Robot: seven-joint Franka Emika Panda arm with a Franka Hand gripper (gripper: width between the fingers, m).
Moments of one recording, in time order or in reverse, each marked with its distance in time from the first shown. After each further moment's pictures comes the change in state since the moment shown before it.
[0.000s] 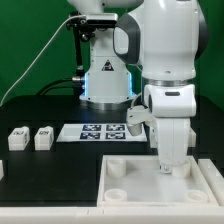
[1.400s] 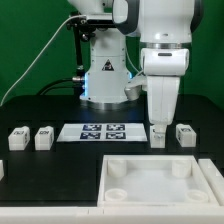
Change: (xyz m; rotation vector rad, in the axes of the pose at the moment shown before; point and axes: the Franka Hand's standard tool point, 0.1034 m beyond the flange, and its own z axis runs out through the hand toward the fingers) arm -0.005 -0.037 -0.050 -0.041 -0.012 0.253
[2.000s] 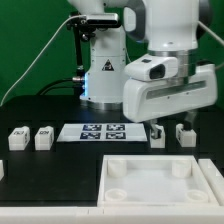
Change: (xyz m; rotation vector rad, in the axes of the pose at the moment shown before) arm 0.029 -0.043 0.012 0.061 0.022 0.871
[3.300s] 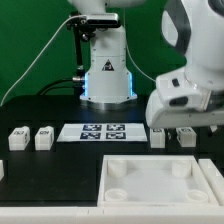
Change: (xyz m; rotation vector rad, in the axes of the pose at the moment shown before) arm -0.019 -0.046 0.033 0.059 -0.551 0.282
